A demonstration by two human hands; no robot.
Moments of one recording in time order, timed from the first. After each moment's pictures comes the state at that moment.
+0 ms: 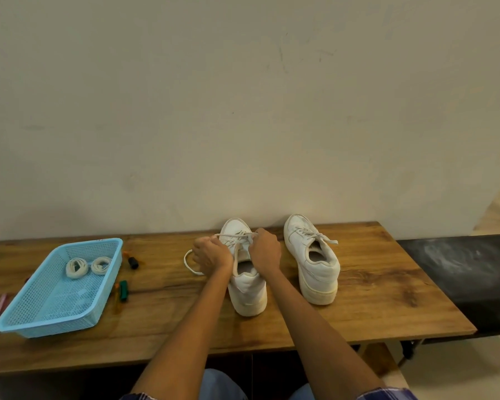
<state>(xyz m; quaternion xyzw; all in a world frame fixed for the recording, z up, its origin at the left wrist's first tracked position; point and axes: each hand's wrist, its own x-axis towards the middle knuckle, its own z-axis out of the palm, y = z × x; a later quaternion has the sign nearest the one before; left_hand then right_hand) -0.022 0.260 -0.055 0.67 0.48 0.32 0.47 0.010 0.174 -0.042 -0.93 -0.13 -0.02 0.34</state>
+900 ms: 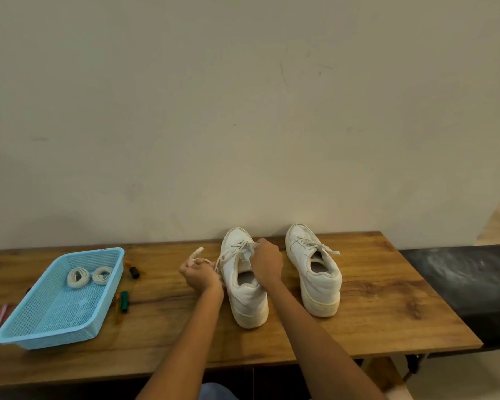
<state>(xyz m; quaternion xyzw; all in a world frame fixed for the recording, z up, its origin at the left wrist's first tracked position) -0.034 0.275 -0.066 0.41 0.48 0.42 0.66 0.013 0.175 -0.045 -0.94 -0.12 -0.02 0.33</state>
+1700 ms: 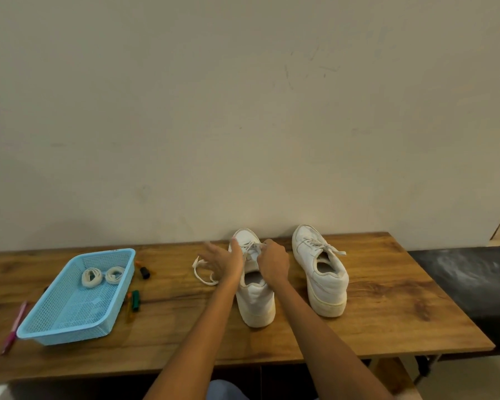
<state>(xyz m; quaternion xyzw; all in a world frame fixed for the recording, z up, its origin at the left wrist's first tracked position) -0.027 0.255 -0.036 0.70 0.45 0.23 0.51 0.011 0.175 -0.042 -0.93 -0.13 -0.02 0.34</state>
